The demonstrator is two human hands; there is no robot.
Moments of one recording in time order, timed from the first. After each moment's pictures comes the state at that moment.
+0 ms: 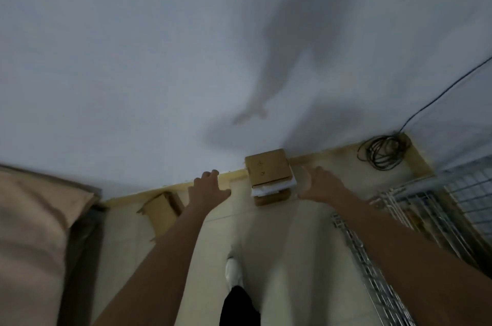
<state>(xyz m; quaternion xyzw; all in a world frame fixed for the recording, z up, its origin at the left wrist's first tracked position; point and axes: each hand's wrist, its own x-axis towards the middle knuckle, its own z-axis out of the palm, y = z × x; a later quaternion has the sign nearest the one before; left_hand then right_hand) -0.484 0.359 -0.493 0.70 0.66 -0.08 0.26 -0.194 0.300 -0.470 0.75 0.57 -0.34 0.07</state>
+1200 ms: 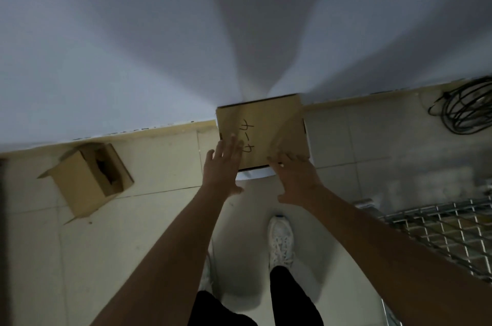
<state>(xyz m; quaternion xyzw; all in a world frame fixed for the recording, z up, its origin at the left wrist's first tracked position) -0.343 0.519 -0.956 0.79 0.51 -0.28 0.20 -0.150 0.486 -0.940 0.54 0.75 -0.28 0.24</state>
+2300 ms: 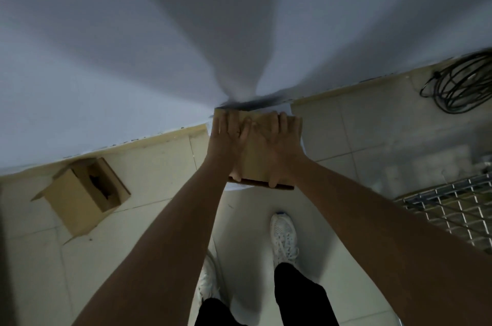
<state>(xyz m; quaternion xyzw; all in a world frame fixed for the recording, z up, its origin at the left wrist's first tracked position) -0.307 0.582 -0.974 0.84 0.43 -0.32 0.07 -0.164 0.544 -0.968 0.65 0.70 -0.18 0.22</state>
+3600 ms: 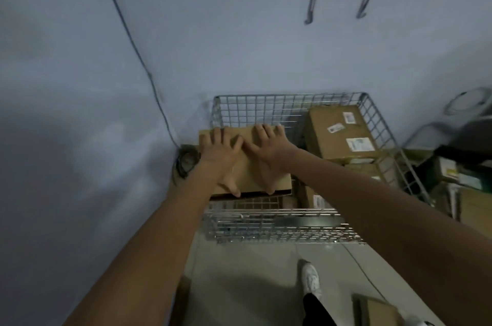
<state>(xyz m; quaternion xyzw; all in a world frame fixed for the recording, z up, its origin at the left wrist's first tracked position) 0.009 0.213 -0.331 0.97 -0.14 -0.14 -0.14 0.033 0.051 -0.324 0.92 0.31 -0.15 0.17</state>
